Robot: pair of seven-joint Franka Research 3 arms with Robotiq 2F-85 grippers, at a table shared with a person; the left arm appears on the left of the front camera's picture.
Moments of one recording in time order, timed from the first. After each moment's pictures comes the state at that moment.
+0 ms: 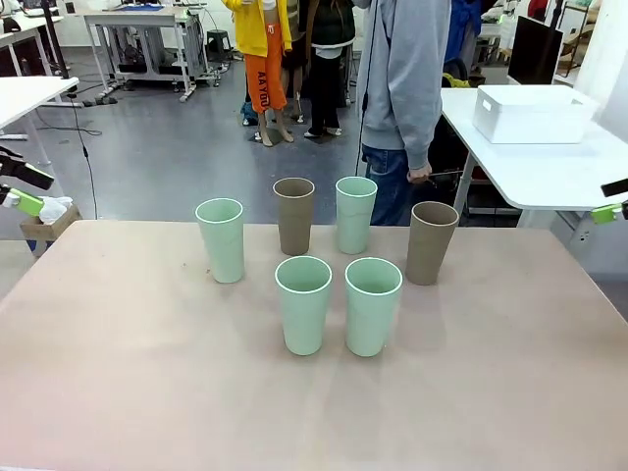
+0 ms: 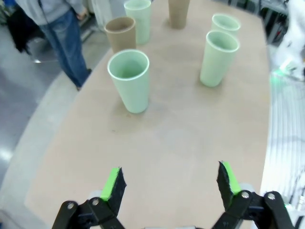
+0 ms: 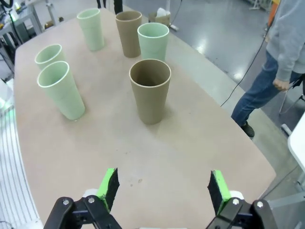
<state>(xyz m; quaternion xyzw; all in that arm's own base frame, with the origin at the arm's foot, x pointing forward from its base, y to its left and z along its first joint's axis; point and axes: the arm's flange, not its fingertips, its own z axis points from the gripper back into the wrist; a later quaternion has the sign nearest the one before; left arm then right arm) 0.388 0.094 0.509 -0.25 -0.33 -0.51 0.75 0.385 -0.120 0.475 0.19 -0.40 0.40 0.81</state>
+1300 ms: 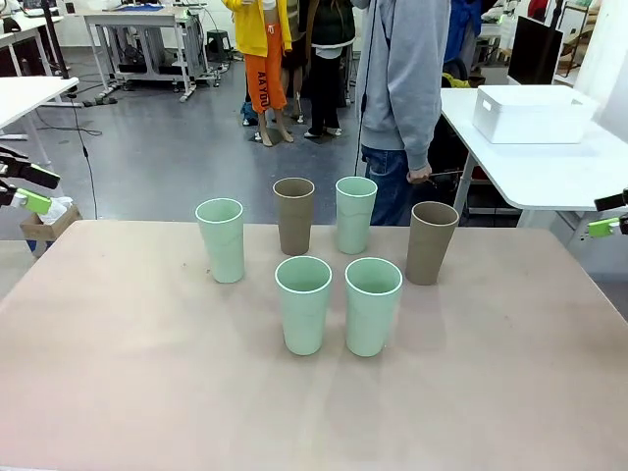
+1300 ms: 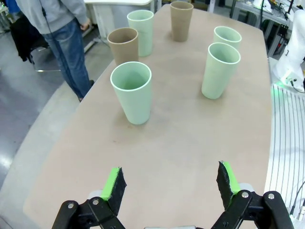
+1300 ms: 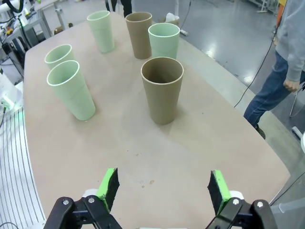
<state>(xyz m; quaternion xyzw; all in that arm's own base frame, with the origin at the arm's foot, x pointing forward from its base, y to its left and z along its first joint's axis) 0.387 0.091 0.503 -0.26 -0.36 -0.50 0.74 0.378 -0.121 0.456 0.22 -0.39 0.39 0.80</state>
